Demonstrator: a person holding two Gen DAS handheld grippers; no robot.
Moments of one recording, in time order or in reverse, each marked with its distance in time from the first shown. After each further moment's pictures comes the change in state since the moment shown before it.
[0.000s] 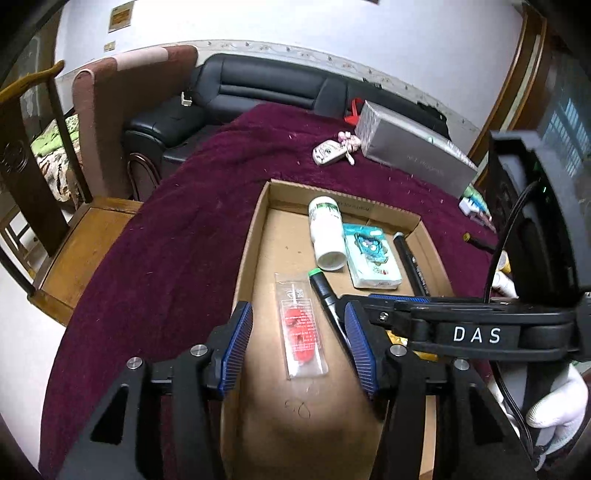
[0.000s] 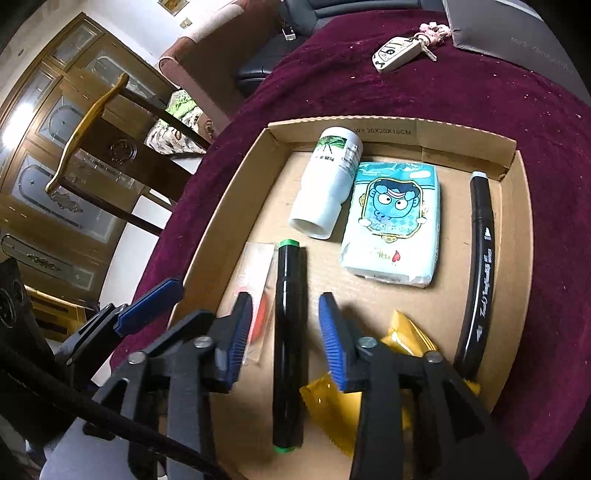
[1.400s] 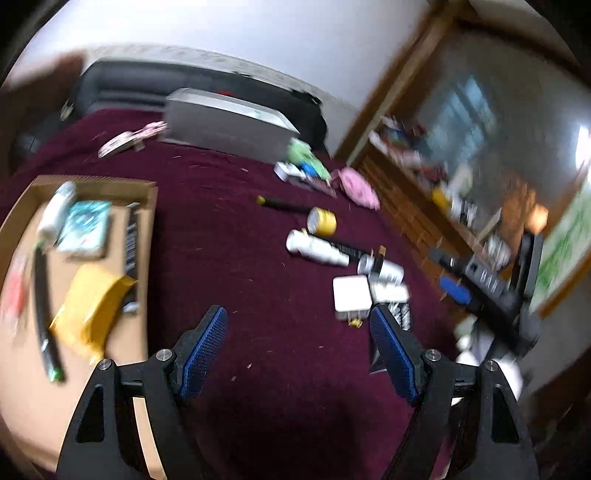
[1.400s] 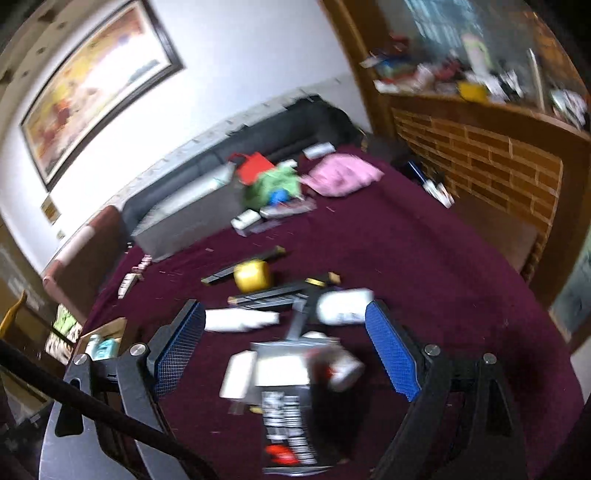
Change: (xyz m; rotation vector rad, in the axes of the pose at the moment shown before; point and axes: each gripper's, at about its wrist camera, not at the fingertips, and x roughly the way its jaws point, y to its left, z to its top) left arm -0.011 -0.236 -0.056 0.210 0.025 -0.388; right arm -0.296 -0.229 -0.181 0.440 -0.770 -0.470
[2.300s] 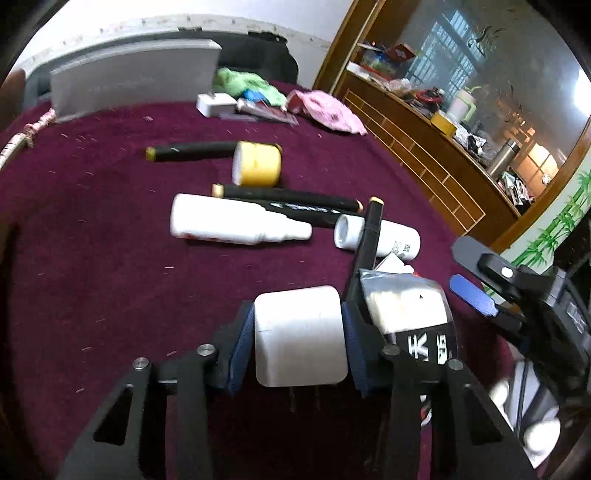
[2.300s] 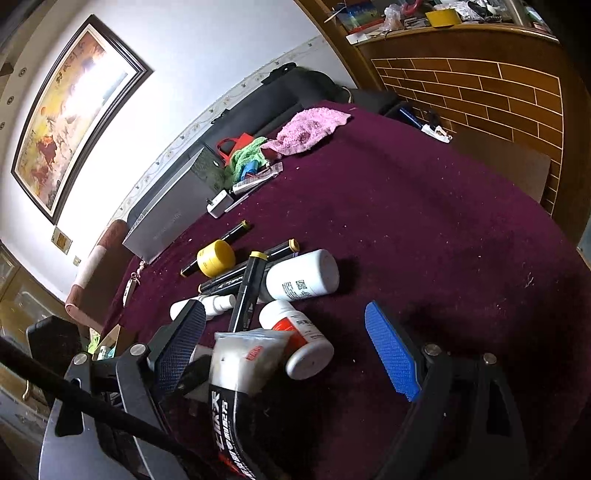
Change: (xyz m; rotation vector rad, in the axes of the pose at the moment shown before) left arm 0.148 -0.062 0.017 0.106 0.188 -0.015; right arm 0.035 -0.067 -0.014 0.168 0.089 0.100
